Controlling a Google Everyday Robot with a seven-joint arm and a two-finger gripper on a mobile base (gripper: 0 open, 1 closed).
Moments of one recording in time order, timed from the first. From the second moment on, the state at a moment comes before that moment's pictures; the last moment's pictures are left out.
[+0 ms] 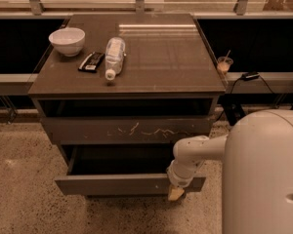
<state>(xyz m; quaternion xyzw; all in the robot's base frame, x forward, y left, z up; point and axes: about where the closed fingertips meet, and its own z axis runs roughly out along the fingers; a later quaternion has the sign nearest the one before) 0.500 -0.109 0.404 -0.71 0.69 0.09 0.06</state>
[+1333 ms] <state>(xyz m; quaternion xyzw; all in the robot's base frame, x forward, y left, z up) 0.488 -0.106 0.413 -0.75 0.65 0.13 0.09</state>
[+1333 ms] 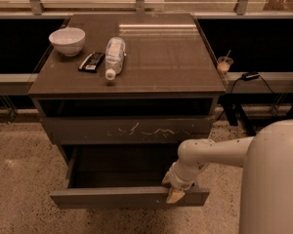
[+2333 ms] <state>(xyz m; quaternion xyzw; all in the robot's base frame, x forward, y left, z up) 0.461 -0.113 0.417 -0.73 0.62 0.23 0.15</state>
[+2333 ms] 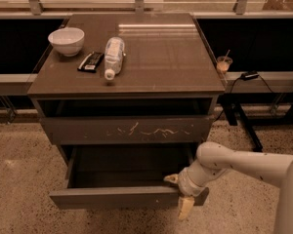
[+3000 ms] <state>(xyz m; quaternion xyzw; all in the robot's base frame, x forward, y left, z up) 0.437 -0.122 0.434 -0.74 0.59 0.27 0.19</state>
